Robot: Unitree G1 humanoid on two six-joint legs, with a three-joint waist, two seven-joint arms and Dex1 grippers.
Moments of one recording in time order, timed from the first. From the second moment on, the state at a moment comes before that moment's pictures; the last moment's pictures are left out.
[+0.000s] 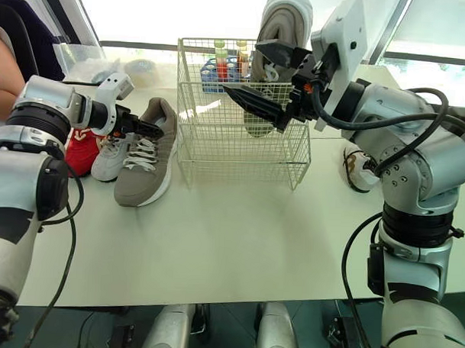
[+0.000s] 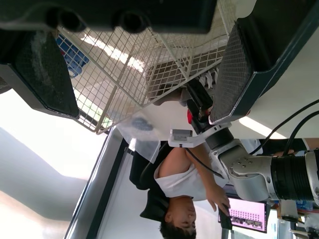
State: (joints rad) left arm -1.46 0.59 -0.10 1.28 0.11 0.83 -1.02; right arm -0.90 -0.63 -0.11 -0.35 0.68 0.82 0.69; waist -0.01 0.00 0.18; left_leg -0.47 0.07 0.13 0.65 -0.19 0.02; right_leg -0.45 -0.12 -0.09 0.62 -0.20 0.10
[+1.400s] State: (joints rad) left arm -1.41 0.60 -0.04 1.23 0.07 0.84 -1.00; right arm -0.91 -0.63 -0.10 -0.30 0.65 0.78 0.71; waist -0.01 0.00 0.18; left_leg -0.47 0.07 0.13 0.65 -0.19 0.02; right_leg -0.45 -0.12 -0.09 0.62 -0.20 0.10
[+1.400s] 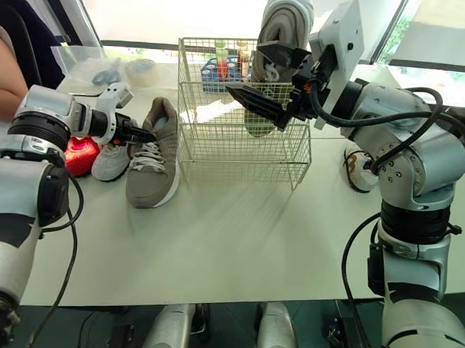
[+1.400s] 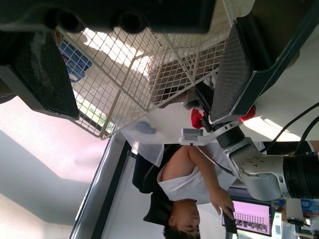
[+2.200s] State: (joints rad) left arm -1.55 0.30 0.31 0.99 -0.23 -0.44 -0.56; right arm -0.92 -0.65 -0.10 -0.35 0.65 0.80 0.66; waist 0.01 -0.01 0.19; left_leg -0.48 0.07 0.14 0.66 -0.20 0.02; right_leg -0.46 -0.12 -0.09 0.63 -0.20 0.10
